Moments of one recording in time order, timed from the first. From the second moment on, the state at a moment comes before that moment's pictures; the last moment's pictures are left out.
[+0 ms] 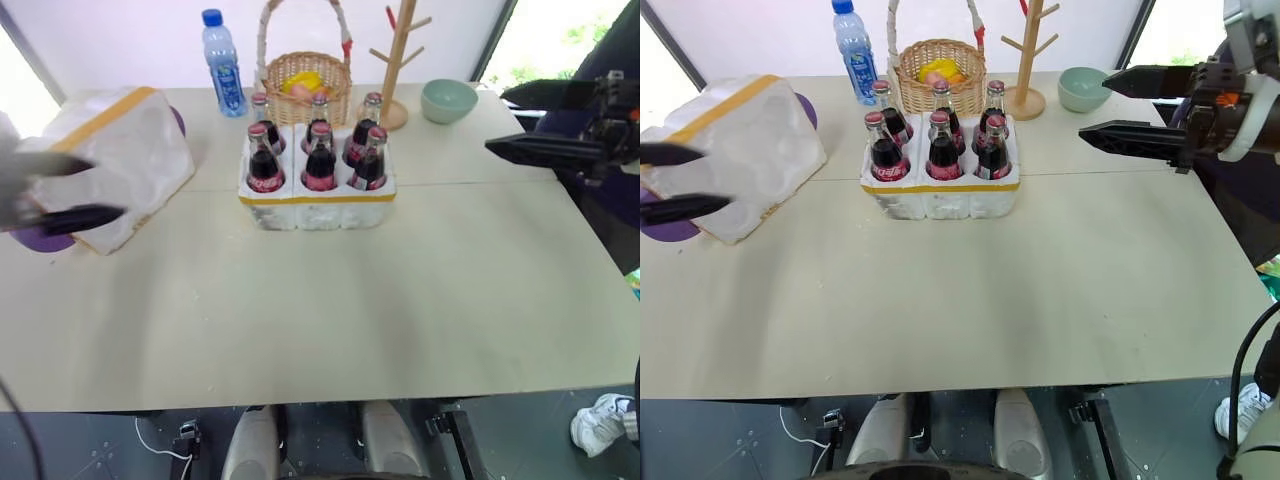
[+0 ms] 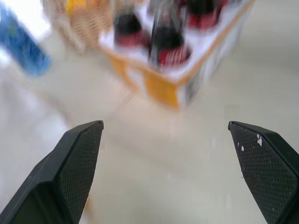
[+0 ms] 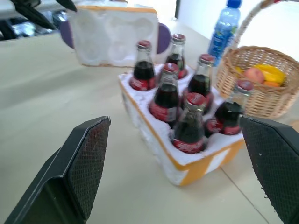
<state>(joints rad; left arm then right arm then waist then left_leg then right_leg) -0.27 1.42 0.46 0.18 -0.46 0.58 -1.36 -0.85 -1.10 -0.25 -0.05 0.71 0.90 1.24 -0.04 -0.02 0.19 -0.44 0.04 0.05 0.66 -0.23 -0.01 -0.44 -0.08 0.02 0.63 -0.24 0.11</state>
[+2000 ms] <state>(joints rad) -1.27 1.01 -0.04 1.22 0.25 -0.30 -0.77 -0.55 -1.15 -0.44 -0.30 0.93 0.97 1.03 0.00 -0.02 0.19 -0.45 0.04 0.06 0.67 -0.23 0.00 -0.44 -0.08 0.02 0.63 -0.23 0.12</state>
